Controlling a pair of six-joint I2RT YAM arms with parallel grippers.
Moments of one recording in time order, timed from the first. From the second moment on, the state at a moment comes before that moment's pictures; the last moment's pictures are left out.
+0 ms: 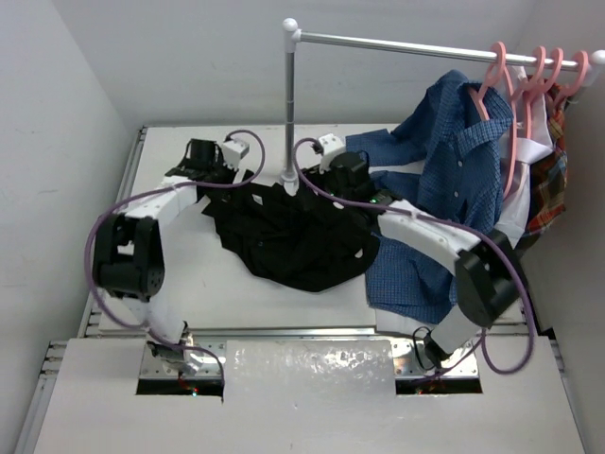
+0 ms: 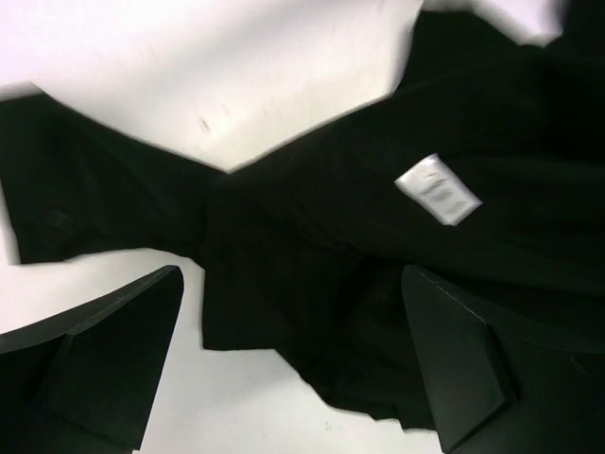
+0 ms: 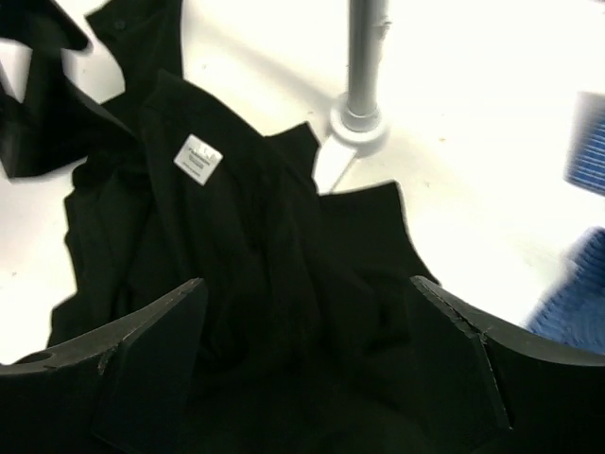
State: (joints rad) left arm -0.10 1.65 1.20 -0.33 0.18 0.33; right arm 0.62 1.55 1.06 0.06 0.06 0.13
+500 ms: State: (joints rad) left arm -0.09 1.90 1.23 -0.23 0.12 0.31; right arm 0.62 1.97 1.26 -0.03 -0.13 0.13
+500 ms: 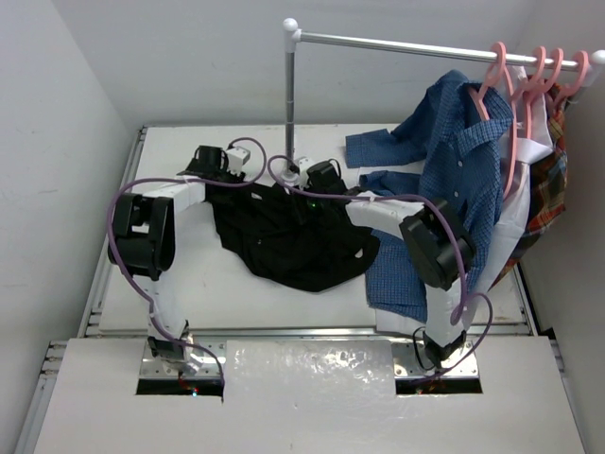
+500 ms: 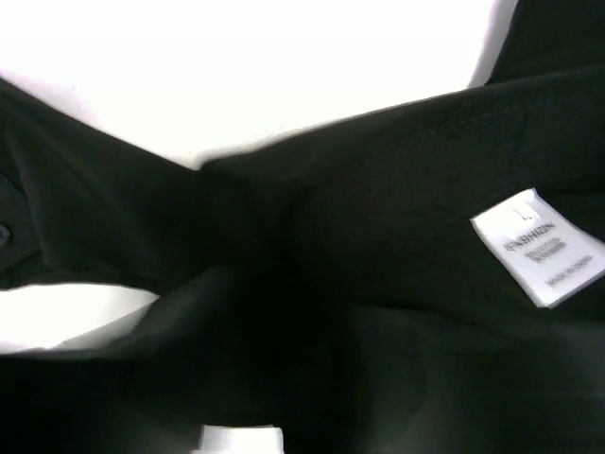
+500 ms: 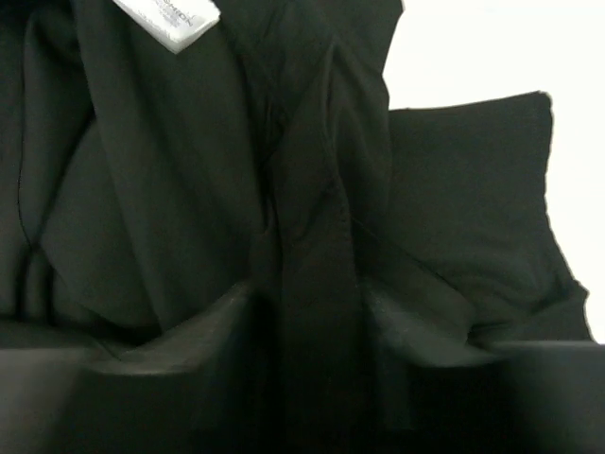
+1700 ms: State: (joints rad) left arm -0.06 1.23 0.85 -0.36 0.41 0.43; right arm 0.63 1.29 0.69 0.35 -0.10 0.12
